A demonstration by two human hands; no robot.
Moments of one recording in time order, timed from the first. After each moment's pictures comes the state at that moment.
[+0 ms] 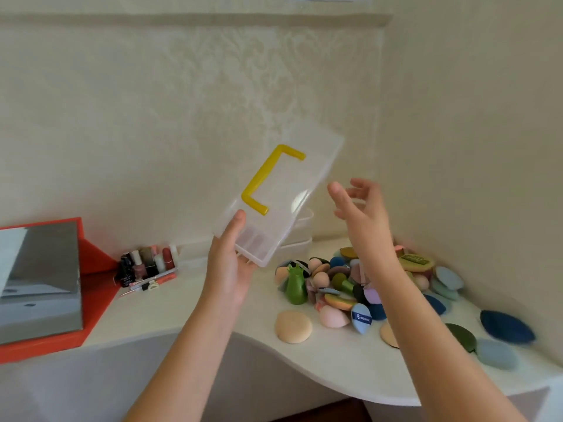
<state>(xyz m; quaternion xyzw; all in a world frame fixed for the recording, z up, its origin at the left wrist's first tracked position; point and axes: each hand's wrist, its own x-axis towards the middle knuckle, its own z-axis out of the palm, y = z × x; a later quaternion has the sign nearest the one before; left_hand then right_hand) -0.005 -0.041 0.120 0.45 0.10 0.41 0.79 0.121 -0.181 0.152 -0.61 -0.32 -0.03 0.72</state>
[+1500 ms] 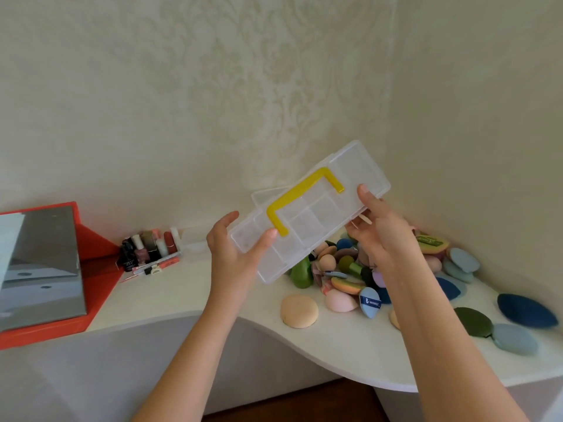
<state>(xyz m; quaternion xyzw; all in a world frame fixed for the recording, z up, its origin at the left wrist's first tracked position) -0.006 -0.036 0.085 0.70 0.23 0.47 0.48 0.151 -0.178 0.121 -0.38 -0.14 0.25 0.88</state>
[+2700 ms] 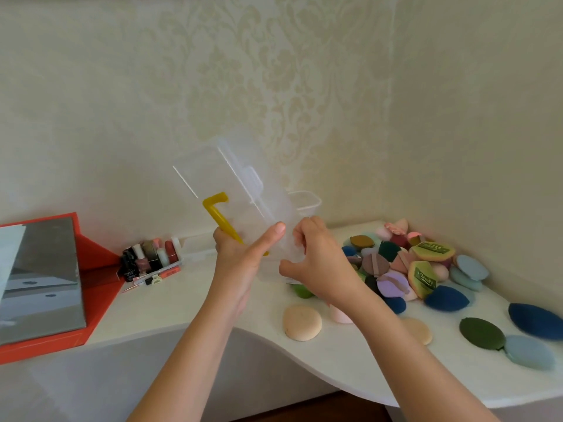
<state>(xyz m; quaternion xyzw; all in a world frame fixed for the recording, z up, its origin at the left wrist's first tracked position) 0.007 -0.035 0.105 0.65 0.23 0.41 0.60 0.091 -0.142 0.107 -0.75 -0.48 -0.03 0.45</state>
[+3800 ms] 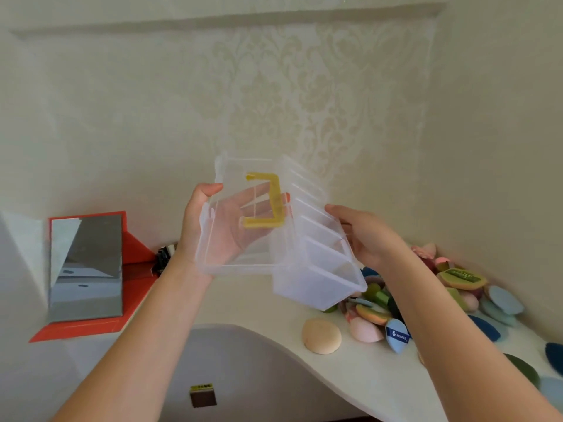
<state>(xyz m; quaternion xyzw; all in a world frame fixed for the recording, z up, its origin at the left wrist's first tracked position) -0.049 0.003 0.180 0.51 -0.05 0.21 0.83 0.129 -0.140 0.161 -0.59 -0.31 0.32 0.67</state>
